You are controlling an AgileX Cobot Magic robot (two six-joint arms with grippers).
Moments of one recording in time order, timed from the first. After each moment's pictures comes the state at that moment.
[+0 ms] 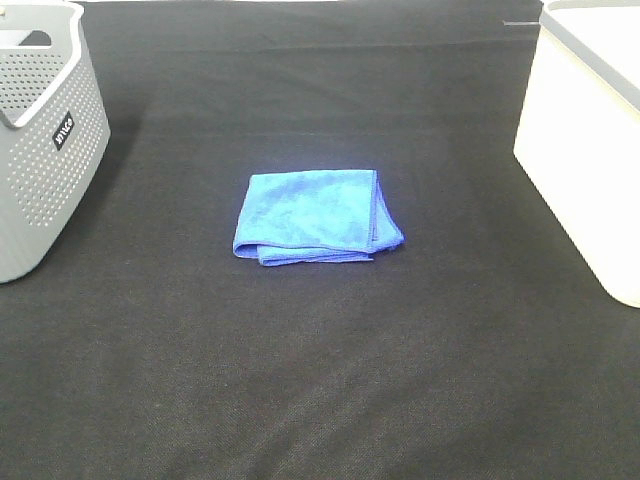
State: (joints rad) left arm 0.04 -0.01 -0.51 -0.23 1.04 0.22; right arm 0.06 0.00 -0.46 -0.06 1.11 0.09
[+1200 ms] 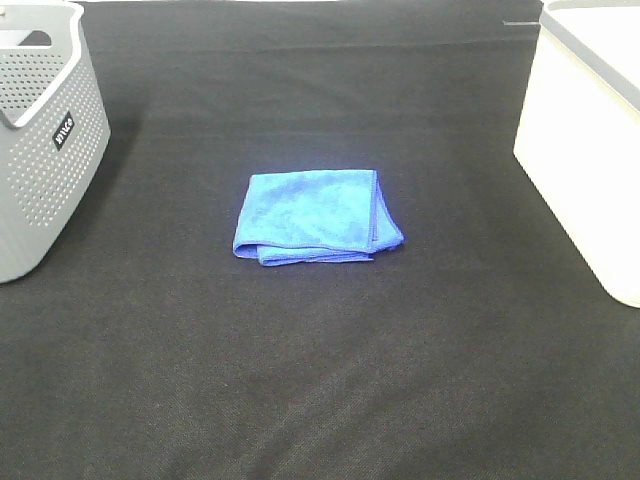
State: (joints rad) left arm 0.04 -0.01 -0.51 -0.21 1.04 0.20; right arm 0.06 0.00 -0.46 -0.06 1.11 0.08
